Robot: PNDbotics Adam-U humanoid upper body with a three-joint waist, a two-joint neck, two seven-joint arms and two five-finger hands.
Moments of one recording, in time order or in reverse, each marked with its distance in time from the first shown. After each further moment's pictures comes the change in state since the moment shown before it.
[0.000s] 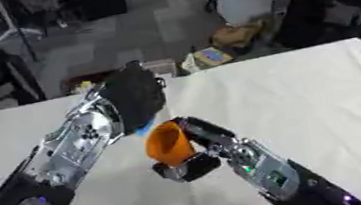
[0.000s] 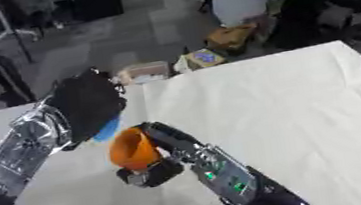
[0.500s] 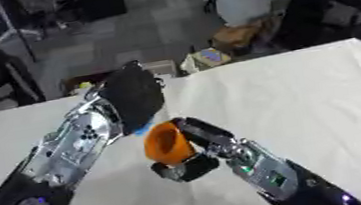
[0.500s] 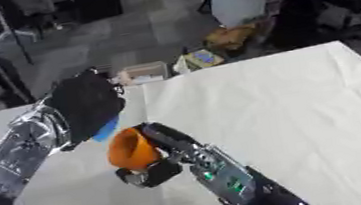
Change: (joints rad) left arm 0.000 0.000 0.000 0.000 -0.003 -0.003 -0.001; right arm -0.001 0.000 0.001 0.000 0.000 0.001 0.000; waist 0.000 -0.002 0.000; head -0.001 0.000
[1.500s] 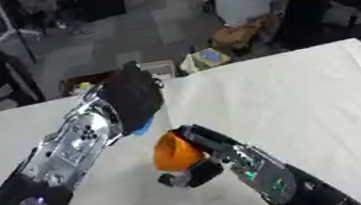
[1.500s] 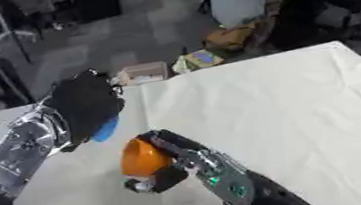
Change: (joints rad) left arm 0.004 0.000 0.000 0.013 0.020 0.018 -0.001; right arm 0.006 -0.005 -0.020 0.179 0.274 -0.103 -0.052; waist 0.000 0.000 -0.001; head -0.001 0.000
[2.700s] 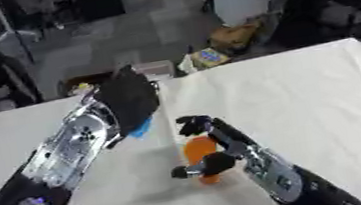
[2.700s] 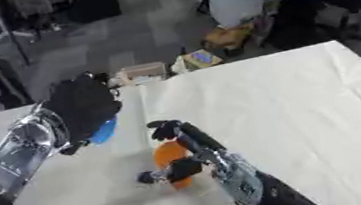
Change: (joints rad) left arm 0.016 0.001 0.033 -0.012 0.032 0.051 0.001; right arm 0.009 -0.029 -0.096 -0.015 -0.054 -0.002 -0.202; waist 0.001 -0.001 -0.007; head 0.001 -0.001
